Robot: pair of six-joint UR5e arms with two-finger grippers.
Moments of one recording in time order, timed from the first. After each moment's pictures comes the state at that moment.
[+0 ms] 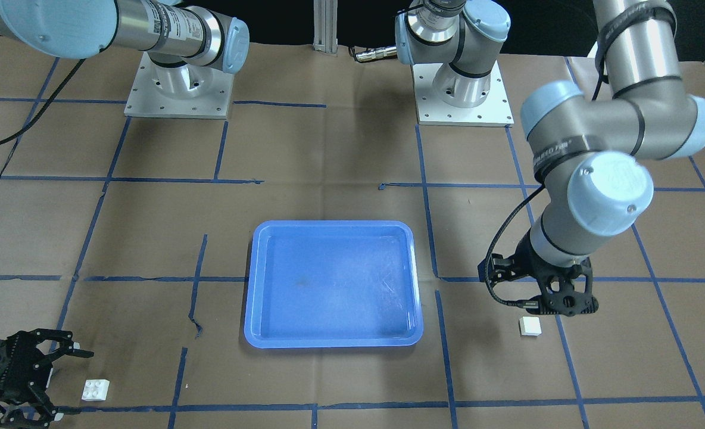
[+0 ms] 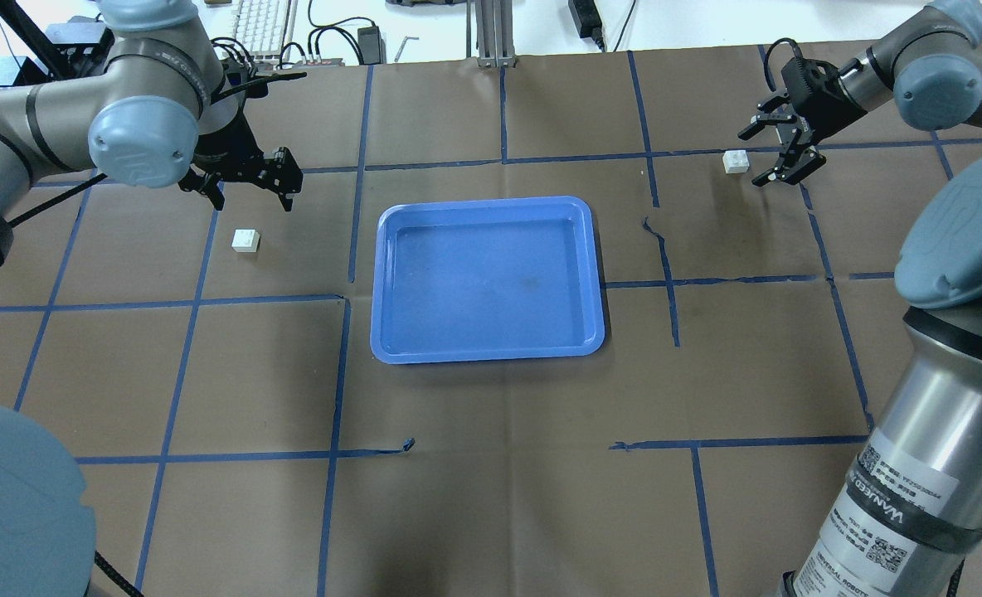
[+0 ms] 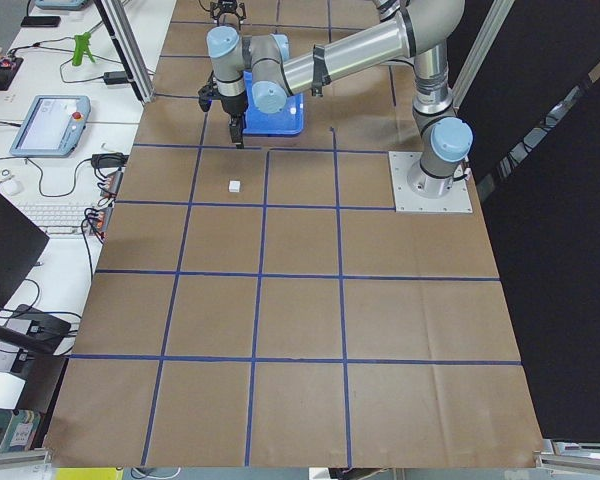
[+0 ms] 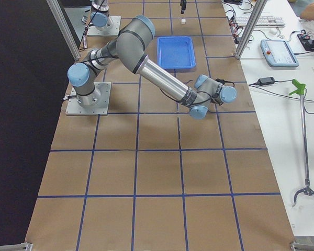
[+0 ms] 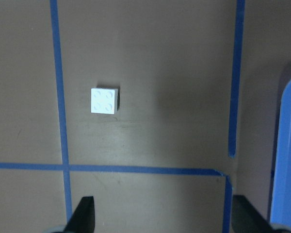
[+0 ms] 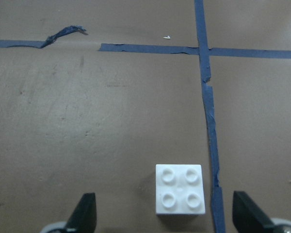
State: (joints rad) left arm -1.46 -2.00 -1.57 -1.15 1.66 0.15; right arm 1.18 -0.73 1.19 -1.77 -1.03 -2.10
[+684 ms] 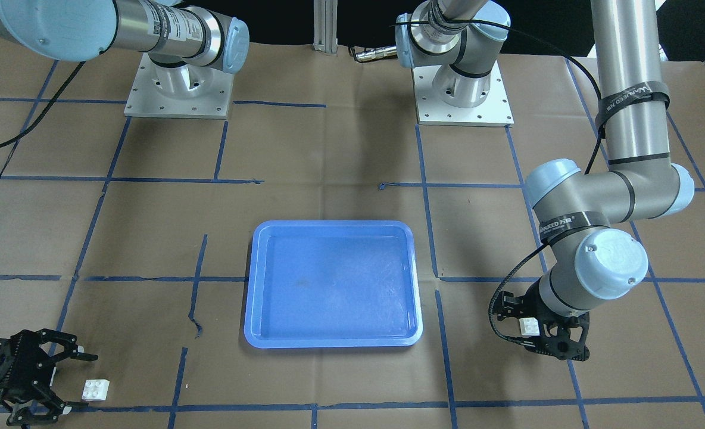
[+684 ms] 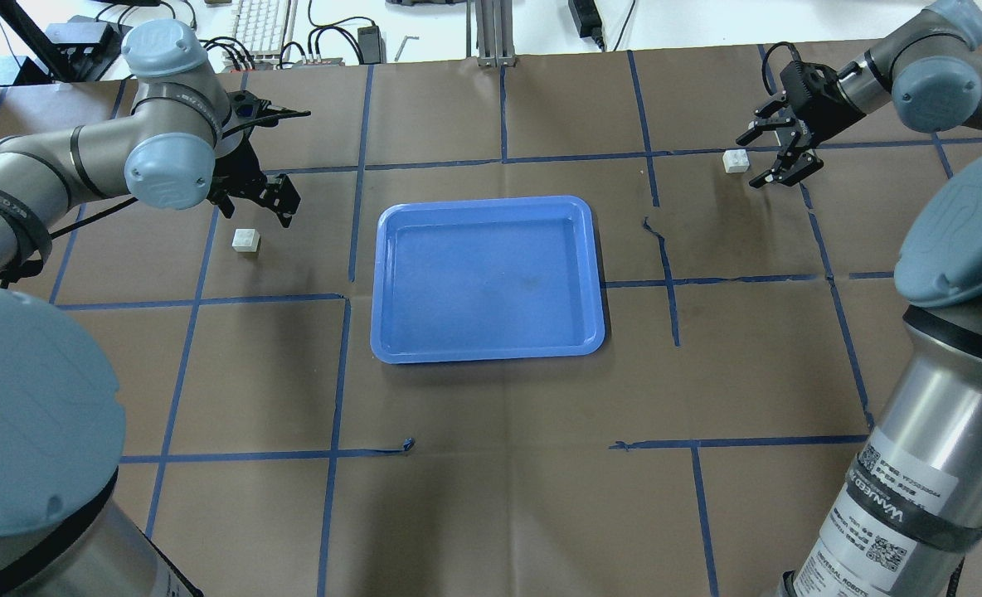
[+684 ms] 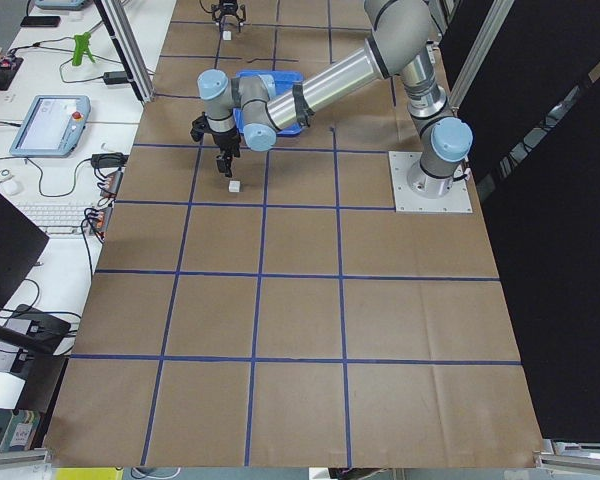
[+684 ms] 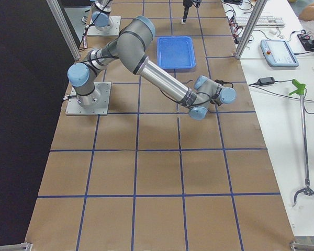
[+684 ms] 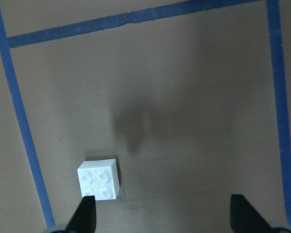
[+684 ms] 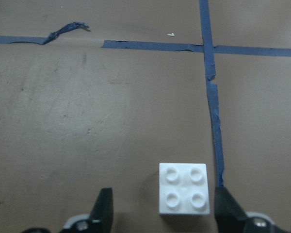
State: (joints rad) left arm -1.38 -2.12 -1.58 -1.04 1.66 0.41; right arm 1.18 -0.73 1.19 -1.77 -1.03 -2.11
